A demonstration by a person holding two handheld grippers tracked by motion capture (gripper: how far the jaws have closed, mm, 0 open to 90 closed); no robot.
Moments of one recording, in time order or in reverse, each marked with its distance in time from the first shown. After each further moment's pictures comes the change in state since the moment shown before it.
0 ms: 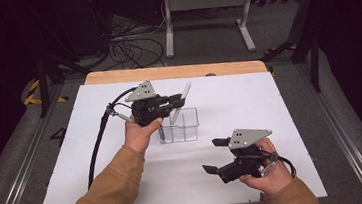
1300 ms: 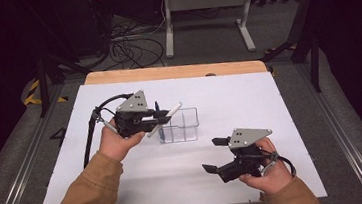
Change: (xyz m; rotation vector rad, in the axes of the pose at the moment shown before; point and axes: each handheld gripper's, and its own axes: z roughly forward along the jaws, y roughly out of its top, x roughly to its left) left arm -0.022 0.015 -0.051 0.267 -0.015 0.154; right arm -0.001 0.001 0.000 -0.003 -0.005 -0.005
